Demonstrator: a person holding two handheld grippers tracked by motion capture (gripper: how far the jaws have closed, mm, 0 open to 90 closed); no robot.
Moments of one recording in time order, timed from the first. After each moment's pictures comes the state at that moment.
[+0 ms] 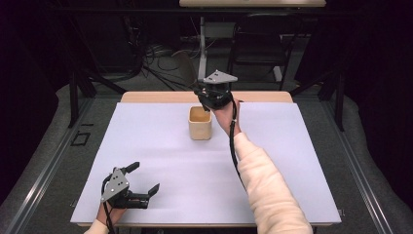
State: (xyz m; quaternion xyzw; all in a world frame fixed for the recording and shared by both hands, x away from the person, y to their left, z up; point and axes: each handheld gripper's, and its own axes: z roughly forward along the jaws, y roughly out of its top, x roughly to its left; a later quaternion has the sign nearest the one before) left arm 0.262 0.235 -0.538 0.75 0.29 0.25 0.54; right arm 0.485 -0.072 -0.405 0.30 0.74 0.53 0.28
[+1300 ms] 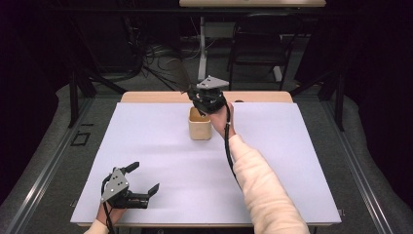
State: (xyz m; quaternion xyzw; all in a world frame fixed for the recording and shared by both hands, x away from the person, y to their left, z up) left arm 0.262 0.235 -0.538 0.75 0.29 0.25 0.54; right arm 0.491 -0.056 -0.426 0.29 0.76 0.51 0.27
